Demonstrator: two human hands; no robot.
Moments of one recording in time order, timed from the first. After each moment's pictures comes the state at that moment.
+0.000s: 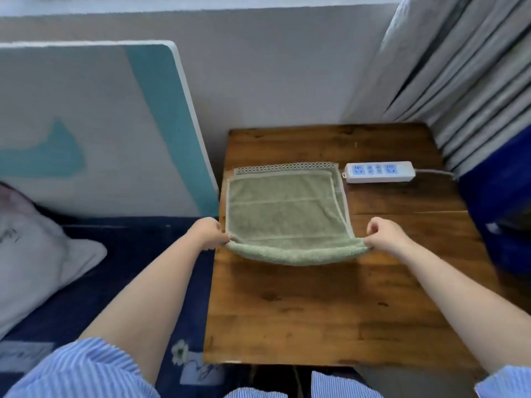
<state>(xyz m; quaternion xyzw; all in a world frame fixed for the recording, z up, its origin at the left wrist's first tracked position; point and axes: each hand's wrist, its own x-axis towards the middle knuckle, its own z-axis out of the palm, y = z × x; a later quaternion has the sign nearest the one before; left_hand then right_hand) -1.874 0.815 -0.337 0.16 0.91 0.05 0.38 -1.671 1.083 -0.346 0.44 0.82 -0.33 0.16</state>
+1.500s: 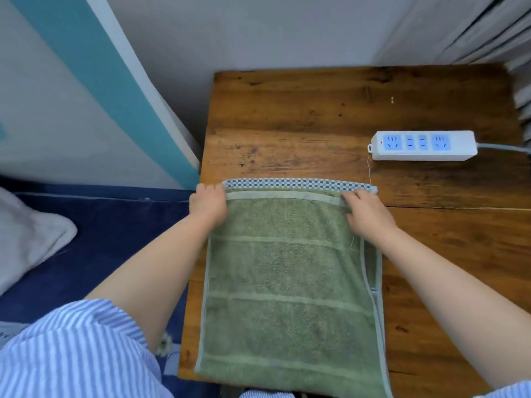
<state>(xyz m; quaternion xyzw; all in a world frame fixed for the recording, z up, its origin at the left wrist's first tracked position) -1.926 0.890 -0.455 0.22 0.94 -0.11 0.25 -1.754 1.112 -0.451 0.27 0.92 -0.16 0.23</state>
